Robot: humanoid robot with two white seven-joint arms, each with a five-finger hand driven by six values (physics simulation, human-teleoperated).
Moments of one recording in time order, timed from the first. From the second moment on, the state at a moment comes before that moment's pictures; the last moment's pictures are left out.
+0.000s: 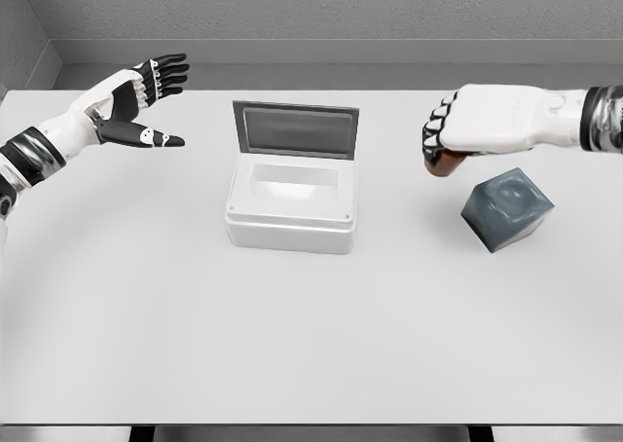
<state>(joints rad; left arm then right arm) -0.62 0.57 -0.42 -1.10 0.57 -0.13 -0.61 -0.91 -0.91 0.77 -1.67 0.45 -0.61 0.61</state>
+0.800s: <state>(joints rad) -0.62 0.57 -0.42 -1.10 0.57 -0.13 -0.61 -0.93 -0.76 0.78 -1.66 0.46 -0.61 0.61</state>
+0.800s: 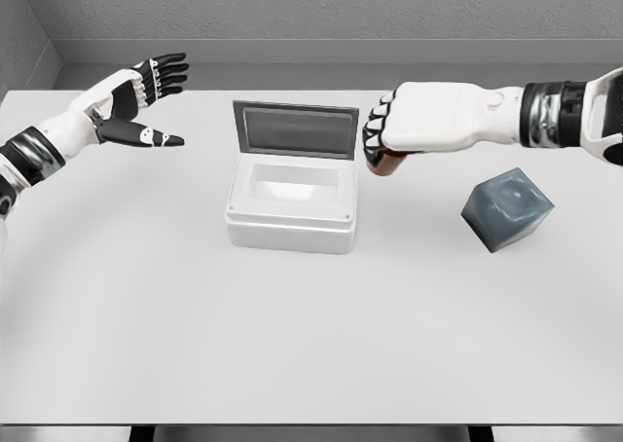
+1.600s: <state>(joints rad) -0.62 0.57 -0.42 -1.10 0.57 -0.13 -0.61 -0.98 -0.65 0.82 -1.62 0.48 -0.61 0.61</state>
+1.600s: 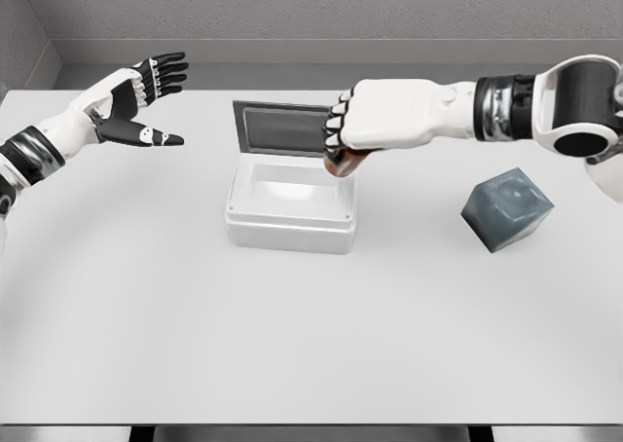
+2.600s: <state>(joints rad) -0.62 0.57 -0.42 -1.10 0.57 -0.13 -0.61 -0.99 -0.56 0.85 -1.51 0.53 -0.61 0.61</state>
